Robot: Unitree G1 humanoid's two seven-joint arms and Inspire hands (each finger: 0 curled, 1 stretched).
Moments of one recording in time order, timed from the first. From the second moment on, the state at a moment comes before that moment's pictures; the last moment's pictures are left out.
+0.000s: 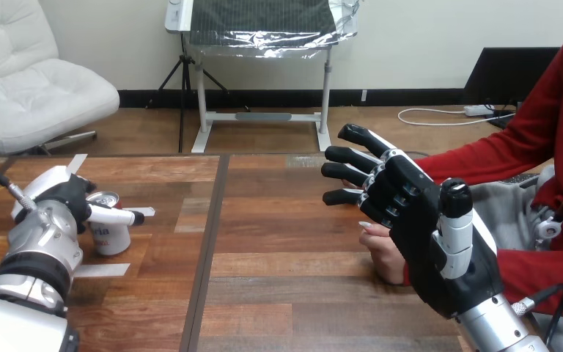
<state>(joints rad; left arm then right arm) -0.87 0.46 -0.28 1.29 0.48 0.21 -0.04 0.11 -0.15 0.00 -0.08 0.36 -0.28 0.52</state>
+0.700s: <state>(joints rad) -0.87 0.46 -0.30 1.29 0.49 0.21 -0.05 0.11 -0.15 0.00 -0.08 0.37 -0.28 0.53</state>
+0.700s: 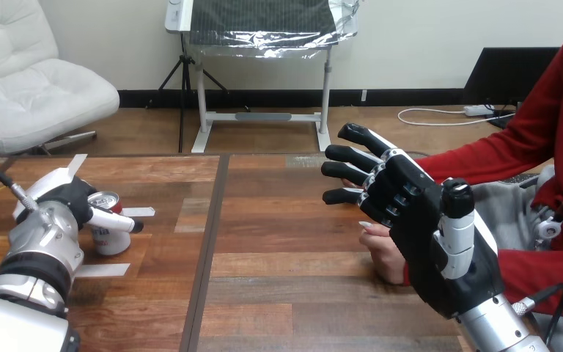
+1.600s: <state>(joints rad) -0.87 0.46 -0.31 1.29 0.50 0.21 -0.05 0.12 -0.15 0.00 -0.08 0.38 -0.29 0.53</state>
